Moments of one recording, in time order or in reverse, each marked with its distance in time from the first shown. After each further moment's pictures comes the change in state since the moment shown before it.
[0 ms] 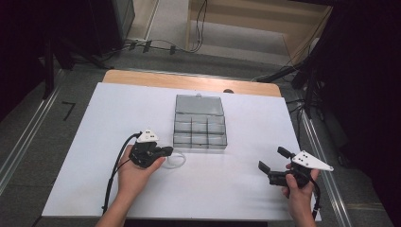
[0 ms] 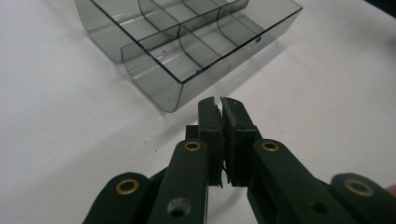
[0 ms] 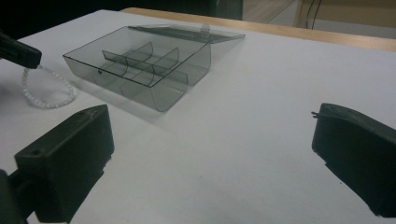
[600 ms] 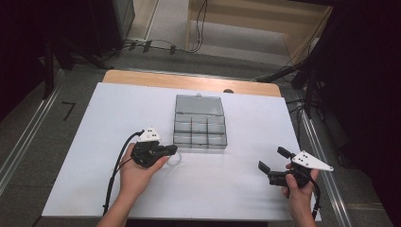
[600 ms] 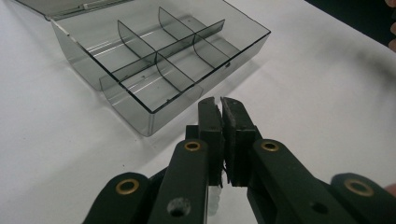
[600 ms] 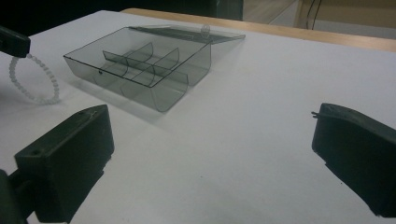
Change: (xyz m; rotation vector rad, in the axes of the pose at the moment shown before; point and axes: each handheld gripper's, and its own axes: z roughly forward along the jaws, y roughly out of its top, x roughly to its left) left arm -0.012 0.011 -0.006 -0.042 -0.041 0.016; right arm 0.000 0.000 0.000 -0.005 0.002 0.001
